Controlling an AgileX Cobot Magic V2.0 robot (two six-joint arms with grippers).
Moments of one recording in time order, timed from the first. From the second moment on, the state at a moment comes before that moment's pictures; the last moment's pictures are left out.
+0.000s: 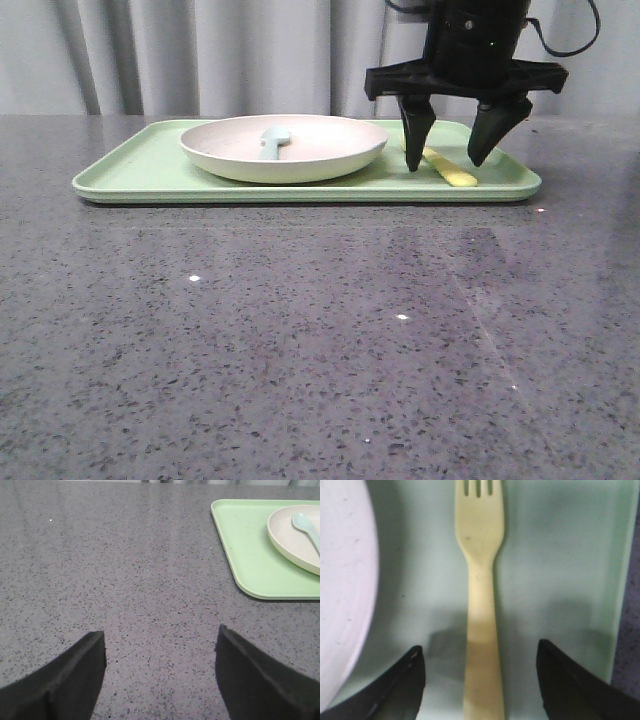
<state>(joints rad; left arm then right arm) -0.08 0.45 -0.50 0.09 0.55 -0.20 0.39 1.96 -1.70 -0.07 0.96 0.31</state>
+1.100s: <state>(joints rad) -0.08 0.45 -0.50 0.09 0.55 -0.20 0.24 1.03 -0.98 -0.28 0.85 0.32</state>
